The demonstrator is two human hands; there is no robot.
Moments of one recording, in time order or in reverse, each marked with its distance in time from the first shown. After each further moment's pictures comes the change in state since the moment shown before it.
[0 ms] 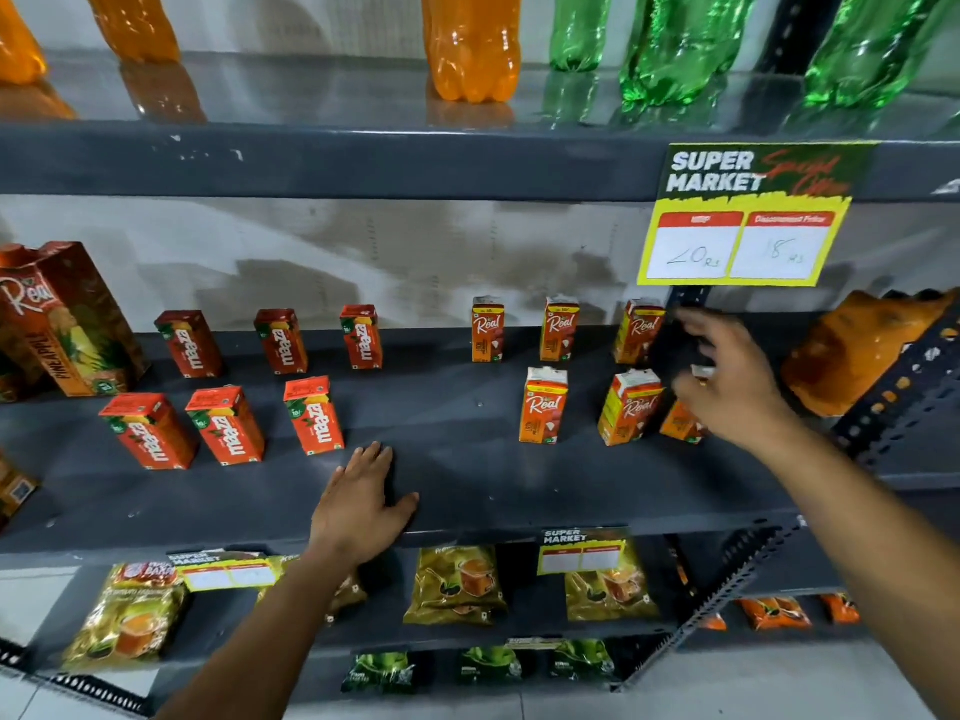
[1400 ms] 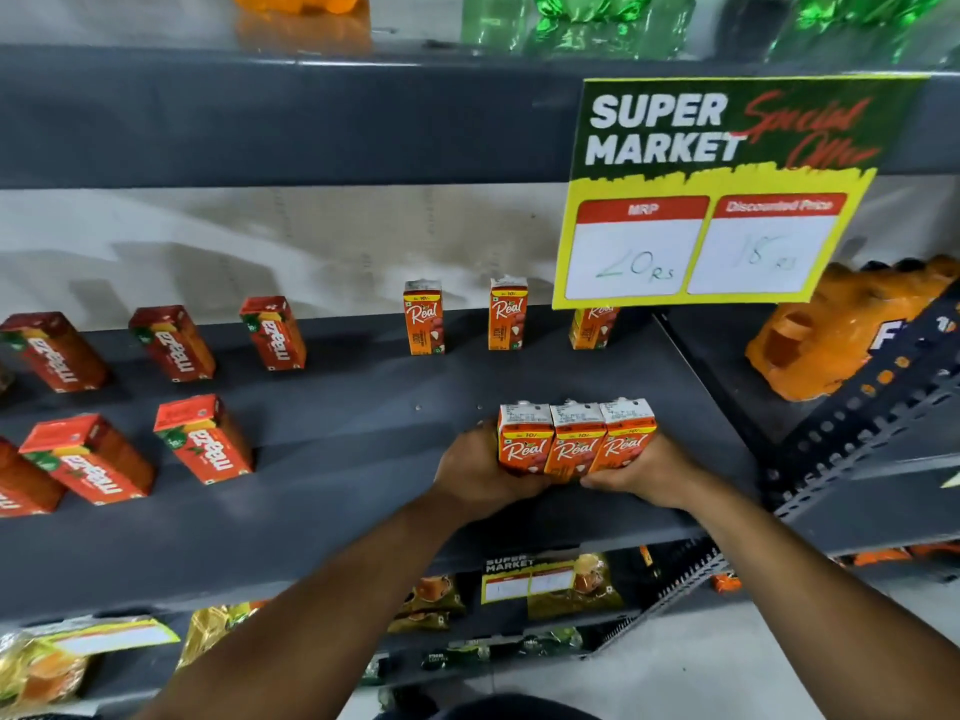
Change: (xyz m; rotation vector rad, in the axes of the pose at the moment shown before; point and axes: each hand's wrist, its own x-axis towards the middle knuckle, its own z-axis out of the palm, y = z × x) left_hand 0.077 0.159 0.081 -0.508 -0.249 0.204; right_hand -0.044 0.077 0.057 0.313 -0.472 0.398
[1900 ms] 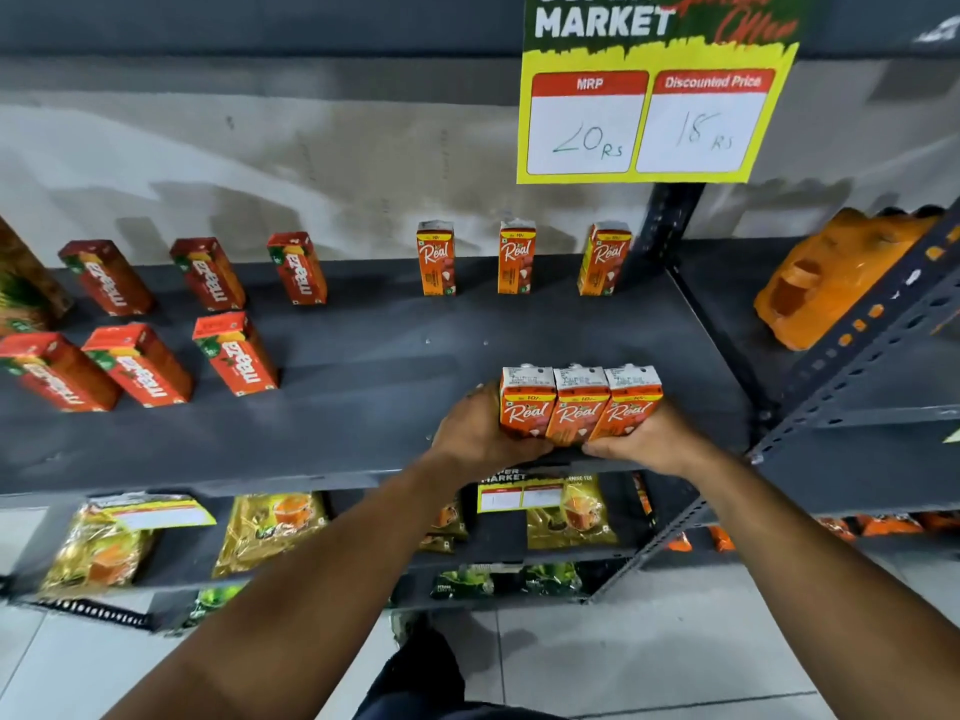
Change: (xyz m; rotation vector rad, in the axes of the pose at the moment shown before) left_hand -0.046 0.019 0.017 0.119 0.023 -0.130; right_hand -0.044 0.004 0.009 -0.126 -0.038 0.009
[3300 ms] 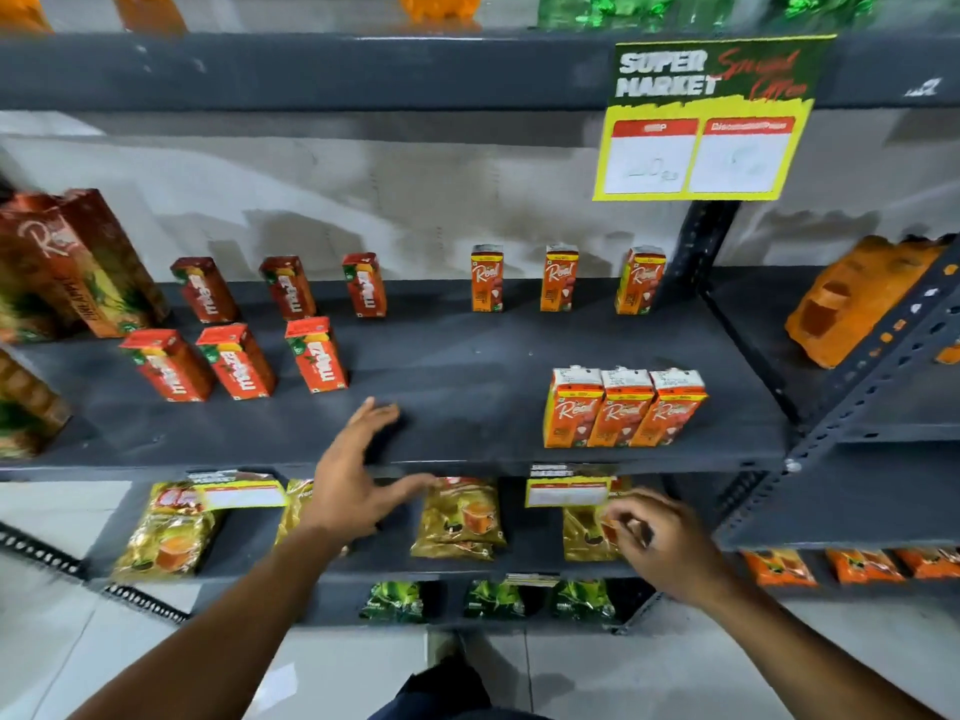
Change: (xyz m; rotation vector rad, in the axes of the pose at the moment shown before) left_hand -0.117 -0.118 -0.099 0.050 0.443 0.198; right_hand -0.095 0.009 0.080 -0.252 0.222 -0.446
